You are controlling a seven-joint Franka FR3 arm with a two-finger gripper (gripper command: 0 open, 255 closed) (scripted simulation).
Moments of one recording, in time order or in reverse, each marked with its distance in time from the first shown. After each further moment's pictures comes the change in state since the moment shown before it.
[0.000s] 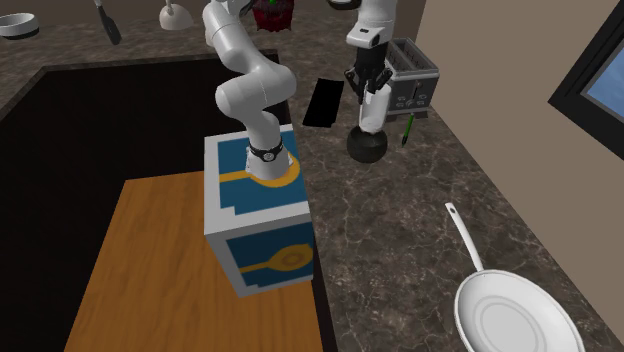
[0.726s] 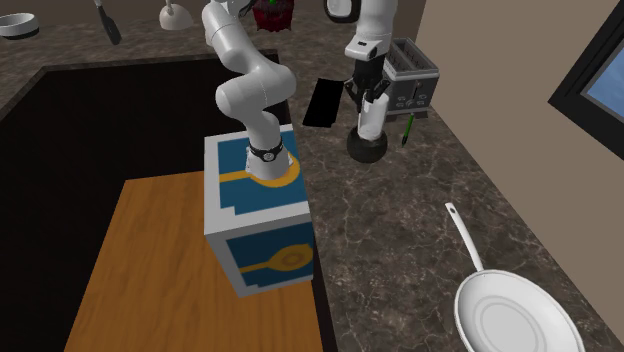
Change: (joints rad) arm 0.012 -0.003 0.034 -0.069 0.032 0.066 -0.004
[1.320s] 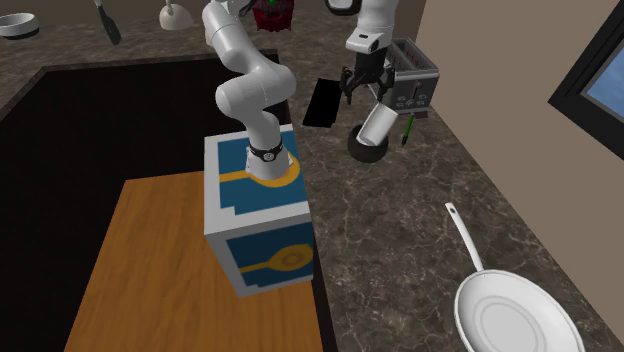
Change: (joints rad) arm -0.007 0.001 -0.020 0.040 -0.018 -0.038 0.003
